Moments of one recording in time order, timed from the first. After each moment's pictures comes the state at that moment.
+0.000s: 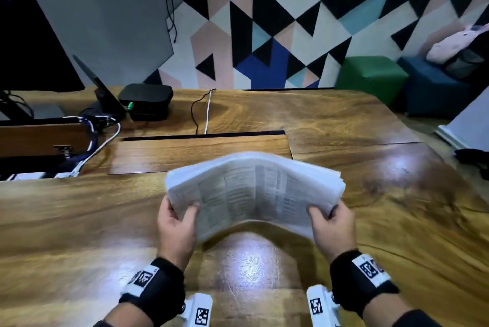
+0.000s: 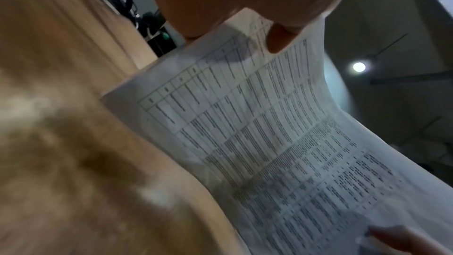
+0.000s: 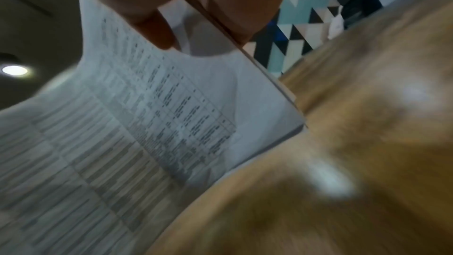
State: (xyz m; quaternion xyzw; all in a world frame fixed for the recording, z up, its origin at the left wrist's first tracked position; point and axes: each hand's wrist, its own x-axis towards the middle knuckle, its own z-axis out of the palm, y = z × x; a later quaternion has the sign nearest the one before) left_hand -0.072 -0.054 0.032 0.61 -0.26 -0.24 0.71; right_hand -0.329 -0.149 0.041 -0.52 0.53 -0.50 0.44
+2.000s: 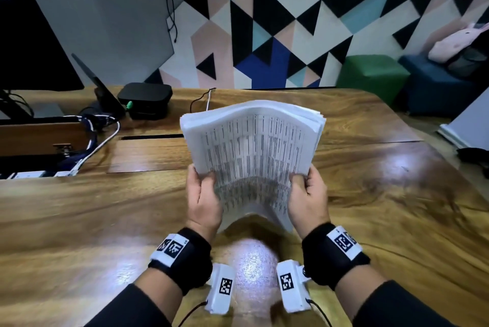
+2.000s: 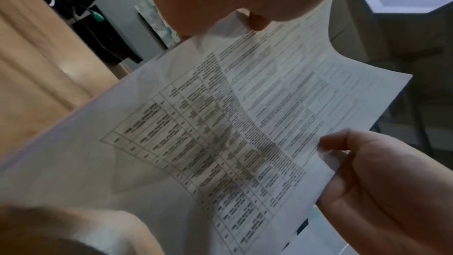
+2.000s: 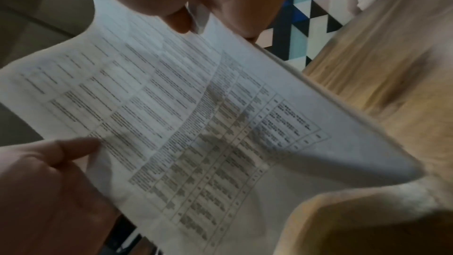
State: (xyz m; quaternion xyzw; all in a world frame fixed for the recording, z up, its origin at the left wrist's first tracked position) left_hand -0.114 -0.097 0.077 0.52 -0.32 -0.26 0.75; right_hand -0.275 -0.152 0.094 -0.53 0.41 -0.57 0.48
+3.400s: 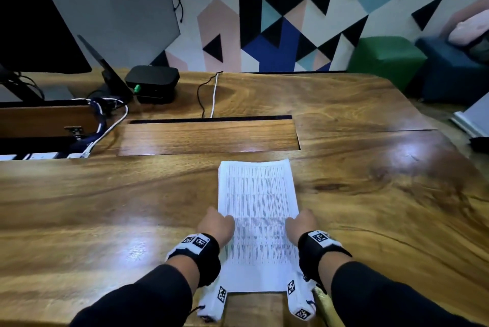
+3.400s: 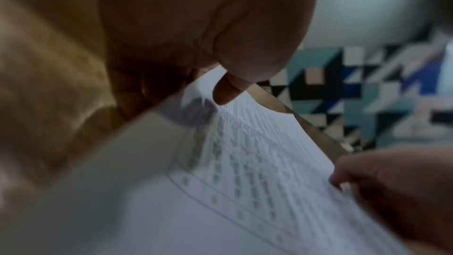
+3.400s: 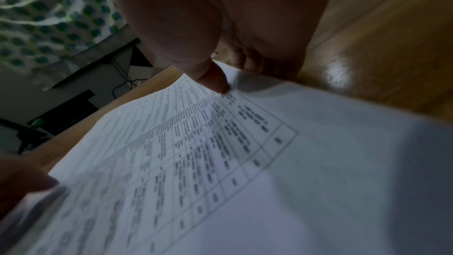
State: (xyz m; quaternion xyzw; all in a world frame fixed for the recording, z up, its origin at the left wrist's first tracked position) left_hand -0.110 -0.072 -0.011 0.87 -0.26 -0.38 0.18; right_hand -0.292 -0.151 -0.027 -0.54 0.74 -0.04 0.41
